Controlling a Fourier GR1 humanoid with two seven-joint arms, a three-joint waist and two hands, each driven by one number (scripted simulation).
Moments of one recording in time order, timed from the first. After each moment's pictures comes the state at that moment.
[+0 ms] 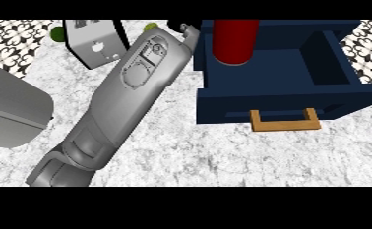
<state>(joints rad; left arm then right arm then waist) -1.23 0.00 -0.20 -0.93 0.11 0.50 0.26 0.27 -0.02 -0.29 -2.18 -0.11 0.22 0.10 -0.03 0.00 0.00</state>
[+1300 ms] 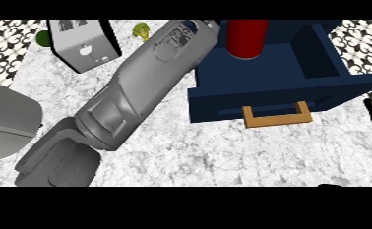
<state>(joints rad) -1.48 0.00 -0.44 -0.46 0.43 0.61 0.06 0.17 -0.04 -0.27 -2.15 -0.10 0.20 0.14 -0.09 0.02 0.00</state>
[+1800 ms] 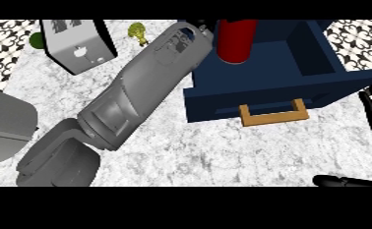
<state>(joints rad) -1.46 0.00 -0.54 -0.39 0.47 0.64 -0.01 0.12 -0.05 -0.27 -2.11 -0.09 0.19 0.15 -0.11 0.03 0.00</state>
